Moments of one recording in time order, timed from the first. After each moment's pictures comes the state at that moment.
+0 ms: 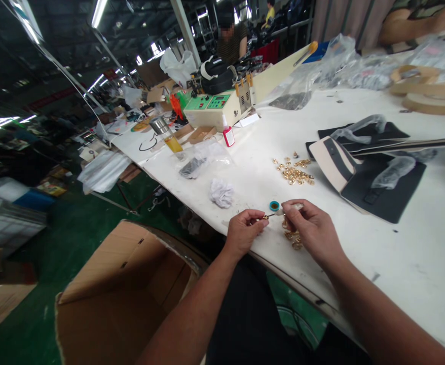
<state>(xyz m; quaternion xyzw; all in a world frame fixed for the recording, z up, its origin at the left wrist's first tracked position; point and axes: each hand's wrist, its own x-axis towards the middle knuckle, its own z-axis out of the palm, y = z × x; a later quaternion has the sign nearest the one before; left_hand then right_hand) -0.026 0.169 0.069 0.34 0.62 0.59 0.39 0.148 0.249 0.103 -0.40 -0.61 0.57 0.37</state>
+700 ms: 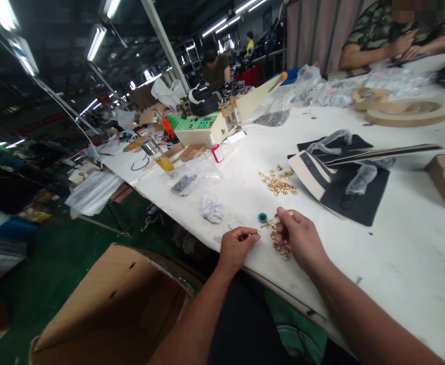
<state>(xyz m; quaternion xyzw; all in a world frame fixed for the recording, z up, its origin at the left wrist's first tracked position) -0.026 0.168 0.068 0.39 0.69 0.51 0.32 0.144 0.258 0.096 -0.40 -0.44 0.69 0.41</state>
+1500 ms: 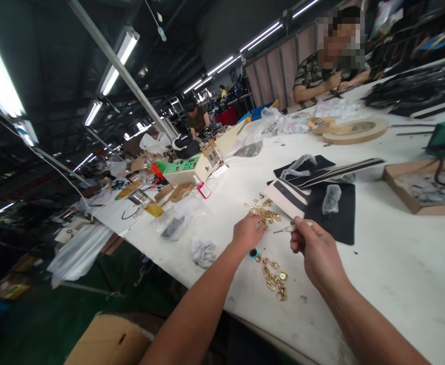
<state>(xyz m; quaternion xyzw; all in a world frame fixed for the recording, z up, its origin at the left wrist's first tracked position) -0.021 0.336 0.110 0.70 0.69 0.16 0.08 0.172 0.304 0.110 -0.37 -0.26 0.66 0.59</state>
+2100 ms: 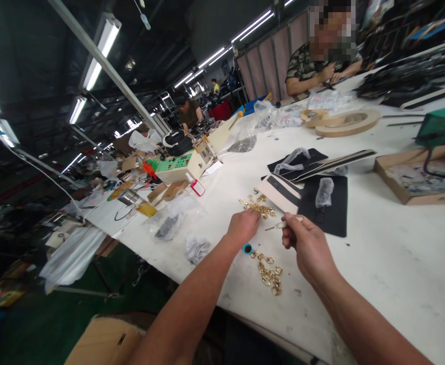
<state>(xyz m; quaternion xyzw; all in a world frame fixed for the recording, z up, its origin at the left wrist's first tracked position) -0.022 0.352 0.109 0.76 0.64 0.06 0.04 0.171 0.306 0.109 -0.37 -0.27 0.67 0.58</state>
